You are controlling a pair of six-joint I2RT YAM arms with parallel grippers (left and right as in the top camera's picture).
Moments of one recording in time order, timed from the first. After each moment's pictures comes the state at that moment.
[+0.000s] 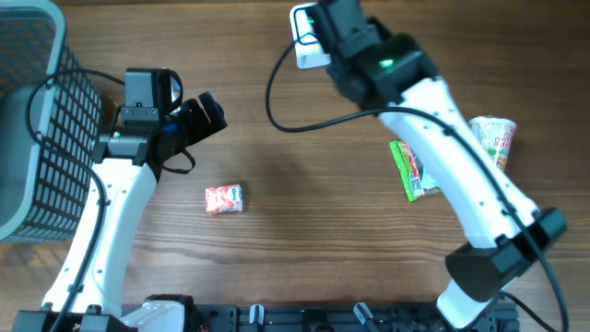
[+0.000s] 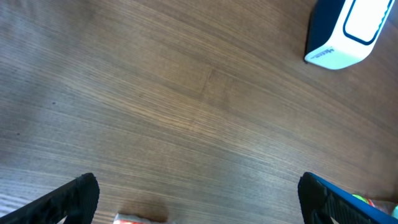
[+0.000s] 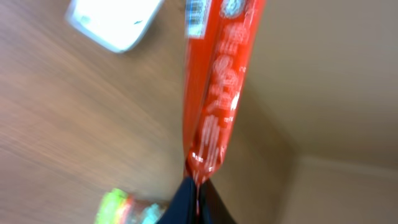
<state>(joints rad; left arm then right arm) -0.06 1.38 1.13 -0.73 0.09 -0.52 0.56 1.84 2.00 -1.18 0.53 -0.34</state>
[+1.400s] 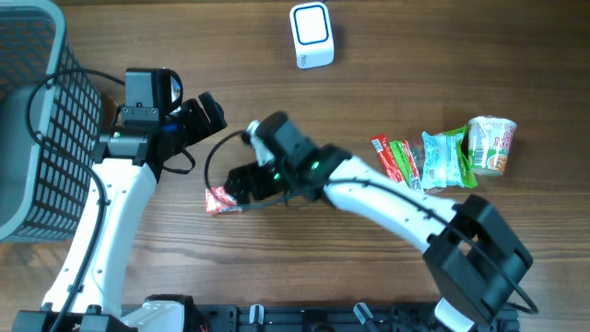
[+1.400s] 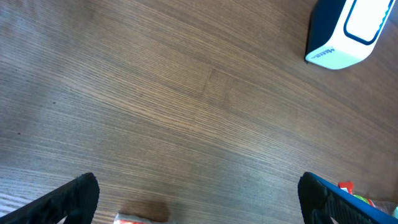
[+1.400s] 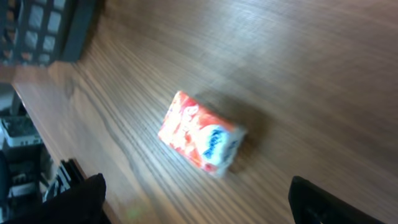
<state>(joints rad) -0.06 1.38 1.13 -0.73 0.09 -0.52 0.85 1.81 1.20 -0.30 -0.36 0.51</state>
